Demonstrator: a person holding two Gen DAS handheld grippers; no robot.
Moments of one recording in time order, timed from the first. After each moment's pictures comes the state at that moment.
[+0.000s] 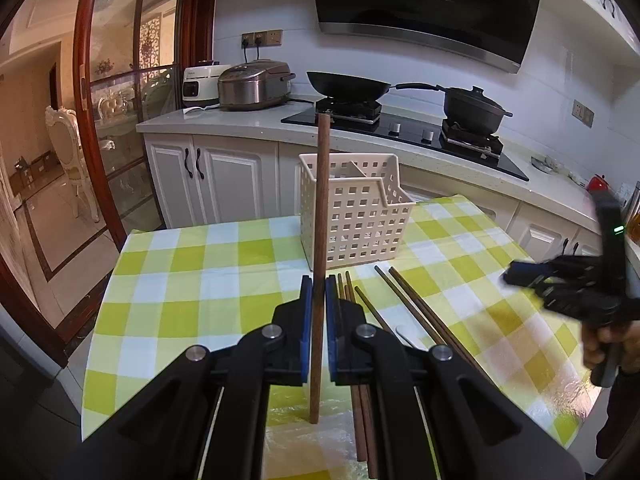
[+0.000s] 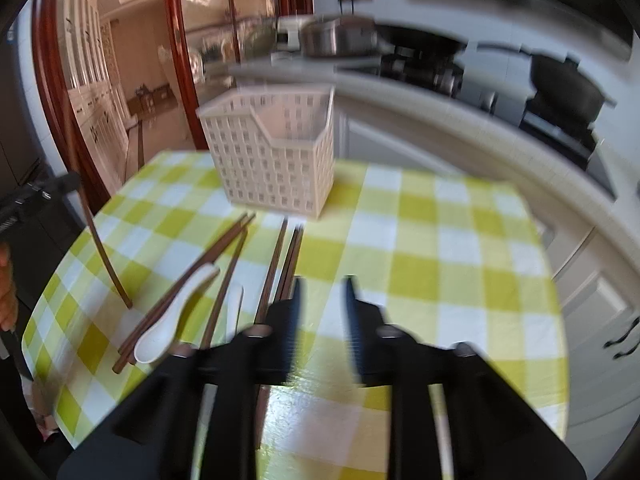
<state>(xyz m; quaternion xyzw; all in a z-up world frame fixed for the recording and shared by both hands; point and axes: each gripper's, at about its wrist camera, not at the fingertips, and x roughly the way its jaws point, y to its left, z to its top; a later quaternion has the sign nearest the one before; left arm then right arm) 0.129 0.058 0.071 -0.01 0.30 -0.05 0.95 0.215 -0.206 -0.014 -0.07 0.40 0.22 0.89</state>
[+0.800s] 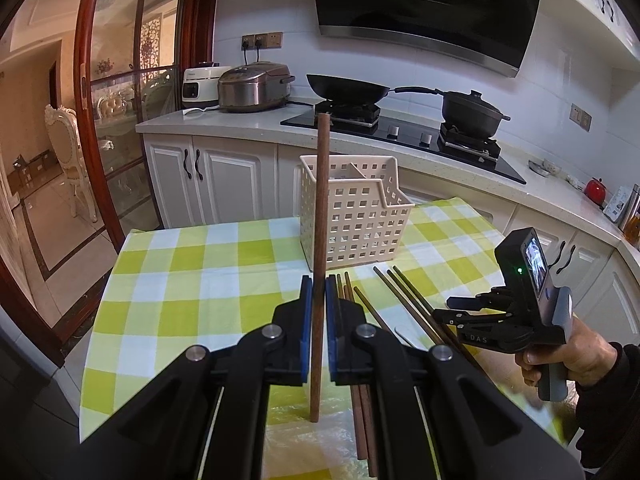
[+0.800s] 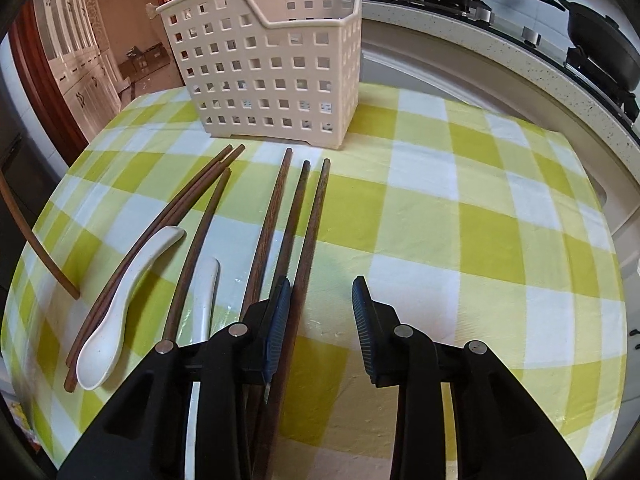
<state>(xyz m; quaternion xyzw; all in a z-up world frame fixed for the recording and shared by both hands) 0.127 0.062 0.069 -0.02 0.30 -0.06 0.95 0.253 -0.164 -0.086 -0.09 0.46 0.21 0.86</state>
